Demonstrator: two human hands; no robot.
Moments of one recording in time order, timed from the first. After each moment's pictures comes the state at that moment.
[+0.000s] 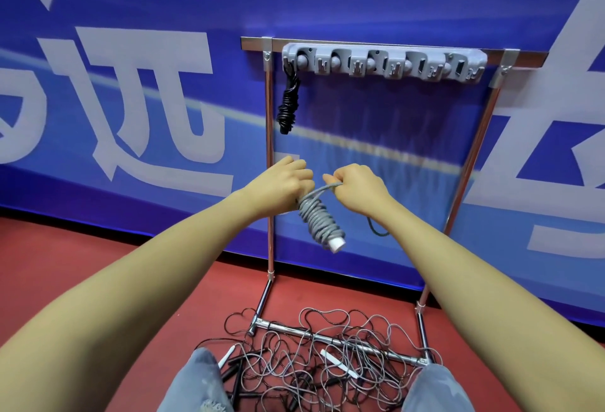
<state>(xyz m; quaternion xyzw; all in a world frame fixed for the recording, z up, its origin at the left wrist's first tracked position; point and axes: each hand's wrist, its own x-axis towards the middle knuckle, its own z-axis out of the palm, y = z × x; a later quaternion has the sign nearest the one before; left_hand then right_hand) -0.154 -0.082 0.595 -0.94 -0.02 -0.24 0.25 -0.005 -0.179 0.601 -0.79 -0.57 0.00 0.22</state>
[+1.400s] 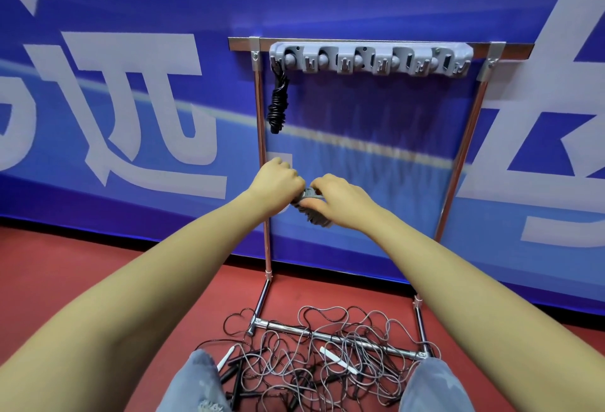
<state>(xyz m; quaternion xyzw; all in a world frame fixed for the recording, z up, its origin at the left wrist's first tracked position) -0.132 -0.085 0.597 -0.92 -0.20 -0.01 0.35 -0.017 -0.193 0.591 -0.74 -0.65 0.00 0.15</state>
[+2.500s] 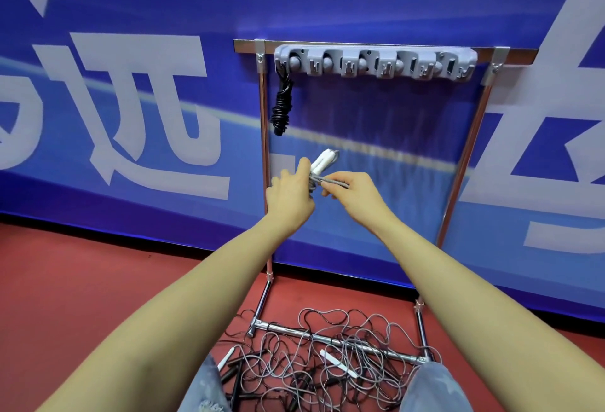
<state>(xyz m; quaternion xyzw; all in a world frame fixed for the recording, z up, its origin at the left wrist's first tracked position) -0.113 -0.117 0.568 -0.86 -0.44 -0.27 -0.05 -0.001 -0.198 0.582 -0.66 -0.54 0.17 0.49</state>
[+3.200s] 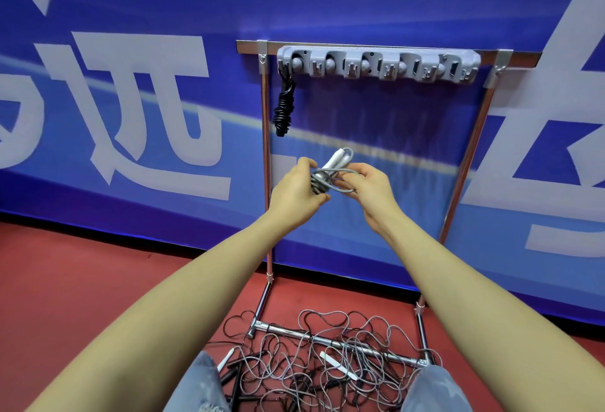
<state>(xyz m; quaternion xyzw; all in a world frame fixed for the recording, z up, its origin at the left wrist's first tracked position) -0.118 -0.118 0.577 -0.84 -0.36 -0.32 -0.22 0.009 -0.186 0.581 -0.57 -0.37 0.29 0.67</state>
